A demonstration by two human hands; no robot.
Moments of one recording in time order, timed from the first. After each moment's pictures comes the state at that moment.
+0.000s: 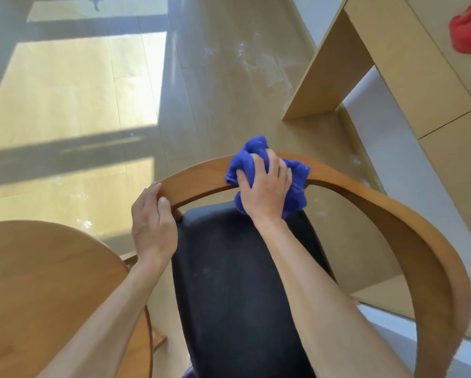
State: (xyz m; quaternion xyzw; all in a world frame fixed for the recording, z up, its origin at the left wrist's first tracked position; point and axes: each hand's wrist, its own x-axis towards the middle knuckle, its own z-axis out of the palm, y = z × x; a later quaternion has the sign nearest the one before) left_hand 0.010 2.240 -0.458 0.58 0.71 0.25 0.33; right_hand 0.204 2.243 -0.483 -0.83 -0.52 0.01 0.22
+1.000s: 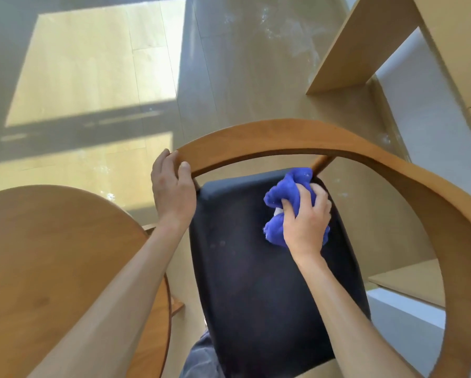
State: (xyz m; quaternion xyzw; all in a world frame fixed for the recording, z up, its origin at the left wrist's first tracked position) left_hand 0.015 2.242 -0.447 0.53 0.72 0.27 0.37; right_hand 0.201 2.132 -0.521 -0.86 -0.42 0.07 0.27
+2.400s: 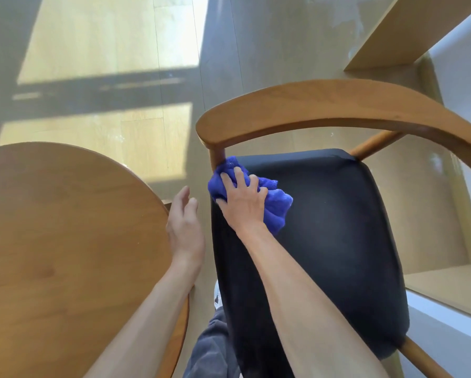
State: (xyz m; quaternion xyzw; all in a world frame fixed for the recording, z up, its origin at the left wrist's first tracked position) left_hand -0.046 2.167 -0.534 0.31 0.74 0.32 0.50; right_hand 0.056 2.191 -0.620 -0.75 -0.65 0.11 -0.04
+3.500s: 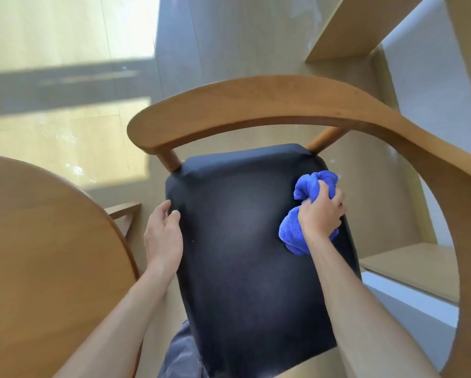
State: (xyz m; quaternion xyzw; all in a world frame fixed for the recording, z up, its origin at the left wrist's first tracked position) left_hand -0.009 2.160 -0.556 0.38 0.77 0.16 0.49; right_hand 0.259 2.120 -0.617 -0.95 -0.25 0.15 0.07
